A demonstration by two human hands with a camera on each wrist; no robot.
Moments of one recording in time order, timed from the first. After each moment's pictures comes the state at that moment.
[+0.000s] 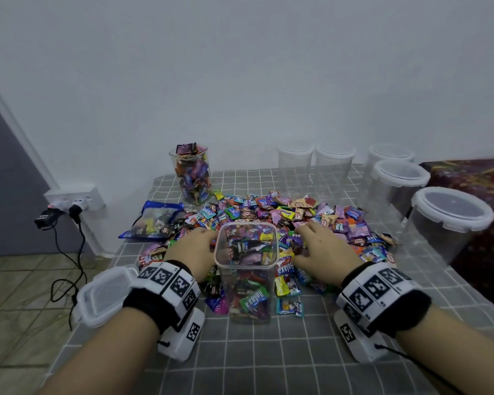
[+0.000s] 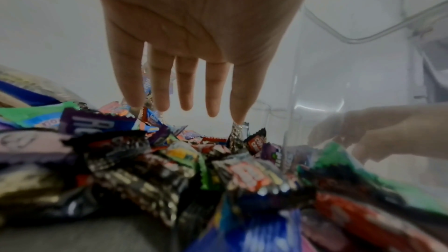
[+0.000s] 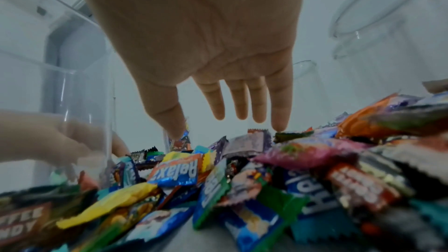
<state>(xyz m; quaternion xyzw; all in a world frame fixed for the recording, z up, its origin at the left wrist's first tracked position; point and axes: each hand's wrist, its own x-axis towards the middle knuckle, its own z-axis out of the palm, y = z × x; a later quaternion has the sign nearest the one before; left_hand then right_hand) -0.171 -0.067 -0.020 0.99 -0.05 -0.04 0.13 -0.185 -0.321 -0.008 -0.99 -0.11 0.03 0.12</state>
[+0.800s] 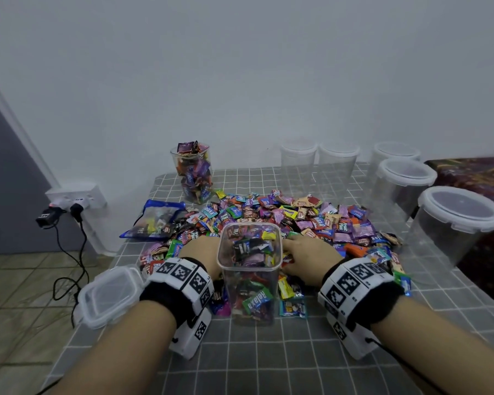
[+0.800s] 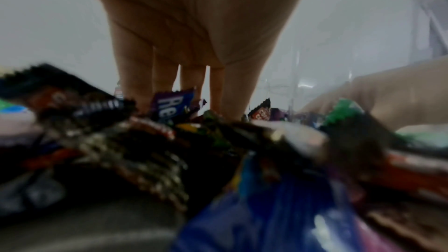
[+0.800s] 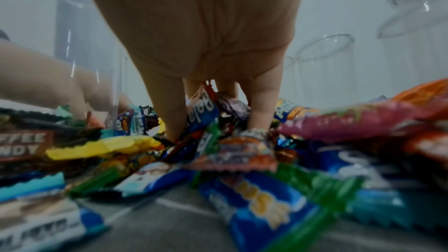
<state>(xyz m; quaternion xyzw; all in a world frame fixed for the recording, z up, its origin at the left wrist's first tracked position) -0.144 -0.081 -0.037 0.99 -0.03 -0.13 0.04 -0.165 -0.299 -0.027 -0.98 -0.17 0.09 0.04</state>
